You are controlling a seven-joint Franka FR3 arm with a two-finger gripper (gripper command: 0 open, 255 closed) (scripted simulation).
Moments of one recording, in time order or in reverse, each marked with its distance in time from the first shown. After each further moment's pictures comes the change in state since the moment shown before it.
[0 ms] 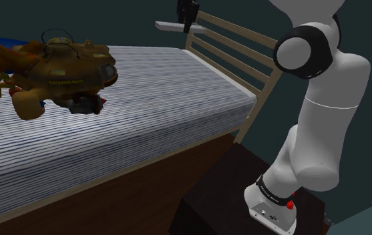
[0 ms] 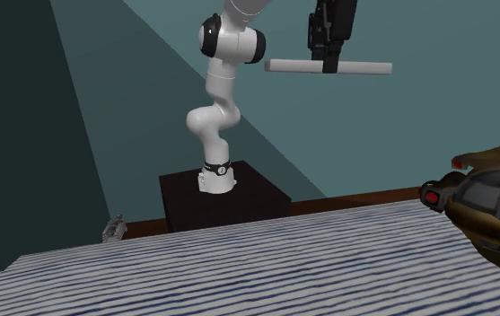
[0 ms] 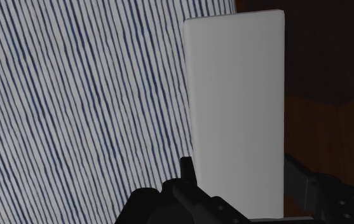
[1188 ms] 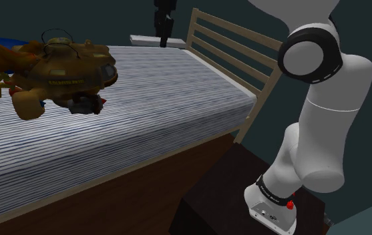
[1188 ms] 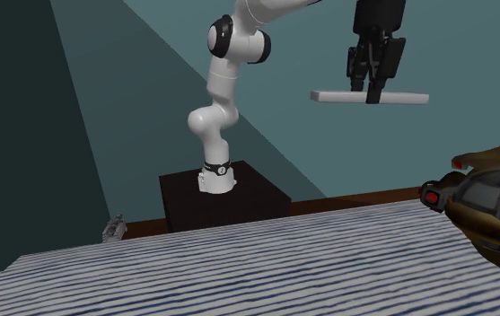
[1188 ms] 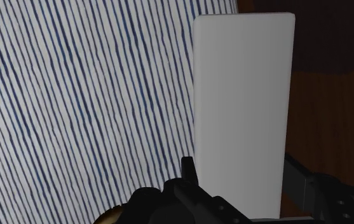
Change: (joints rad) arm 0.147 -0.002 0.042 -0.147 -0.021 0.147 0.166
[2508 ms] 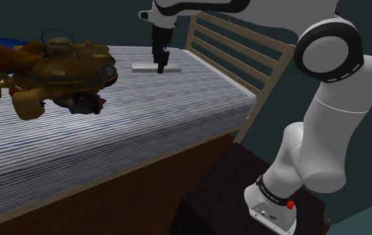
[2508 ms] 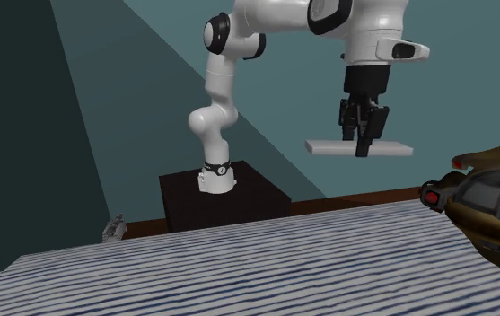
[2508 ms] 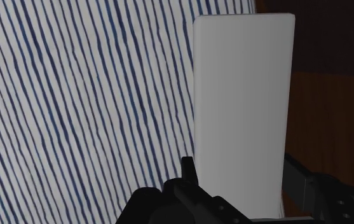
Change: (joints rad) arm 0.045 -0.091 0.006 -0.399 -0.037 0.313 0.012
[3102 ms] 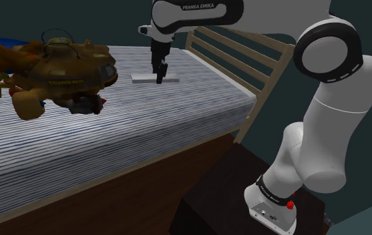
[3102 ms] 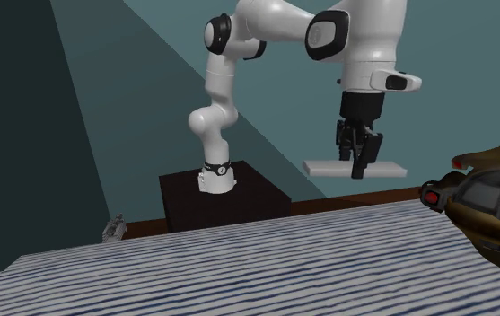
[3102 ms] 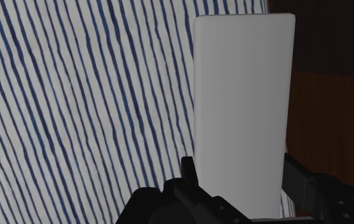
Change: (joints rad) arm 0.003 0.005 0.002 -0.115 0.004 0.120 -0.005
